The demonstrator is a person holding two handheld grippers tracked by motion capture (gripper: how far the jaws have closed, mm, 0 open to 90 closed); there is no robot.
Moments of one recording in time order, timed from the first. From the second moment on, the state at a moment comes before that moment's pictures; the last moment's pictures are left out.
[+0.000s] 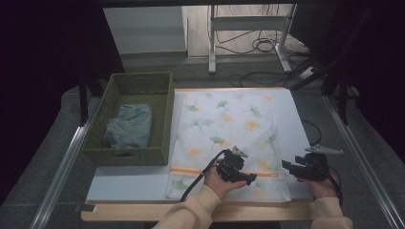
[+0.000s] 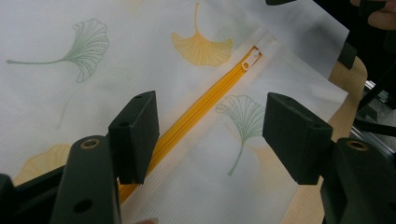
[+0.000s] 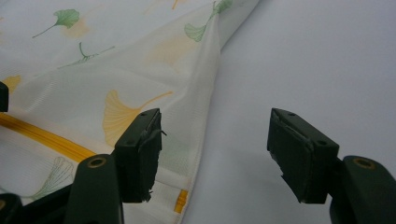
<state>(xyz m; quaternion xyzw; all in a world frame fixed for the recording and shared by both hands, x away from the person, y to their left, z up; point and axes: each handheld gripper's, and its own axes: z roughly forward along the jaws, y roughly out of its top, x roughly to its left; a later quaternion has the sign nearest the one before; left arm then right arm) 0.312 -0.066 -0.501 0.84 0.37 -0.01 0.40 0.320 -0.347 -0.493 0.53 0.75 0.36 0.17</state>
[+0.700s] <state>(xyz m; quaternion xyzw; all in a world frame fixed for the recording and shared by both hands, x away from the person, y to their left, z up) 0.323 -0.101 -0.508 0.84 0.36 -0.03 0.39 0.322 -0.354 -0.493 0.54 0.74 0.36 0.17</state>
